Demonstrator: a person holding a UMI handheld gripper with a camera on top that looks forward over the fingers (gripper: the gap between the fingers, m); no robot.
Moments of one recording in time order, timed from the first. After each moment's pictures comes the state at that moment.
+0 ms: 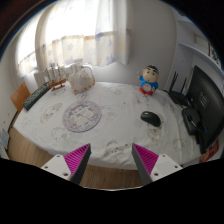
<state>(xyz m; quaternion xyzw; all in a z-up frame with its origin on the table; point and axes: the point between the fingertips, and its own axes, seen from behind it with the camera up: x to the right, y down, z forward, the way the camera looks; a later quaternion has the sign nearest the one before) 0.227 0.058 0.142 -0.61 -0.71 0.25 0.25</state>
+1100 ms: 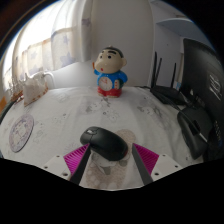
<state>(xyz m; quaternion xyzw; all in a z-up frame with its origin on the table) 0.004 0.285 -0.005 -0.63 -0.65 0.28 0.31</state>
